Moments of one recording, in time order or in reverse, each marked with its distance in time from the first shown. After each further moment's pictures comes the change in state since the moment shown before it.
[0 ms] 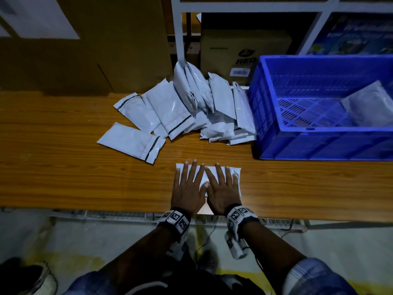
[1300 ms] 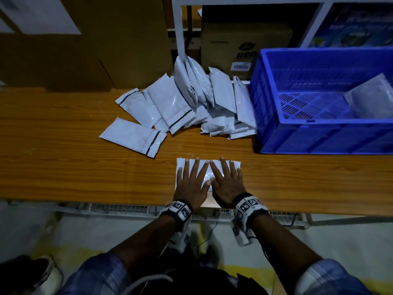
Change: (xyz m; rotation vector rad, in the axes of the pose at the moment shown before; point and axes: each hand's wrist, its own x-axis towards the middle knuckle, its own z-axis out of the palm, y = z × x) left_hand -0.004 0.006 0.004 -0.037 -0.134 -0.041; right_hand -0.003 0.015 -0.020 -0.002 -0.156 -0.039
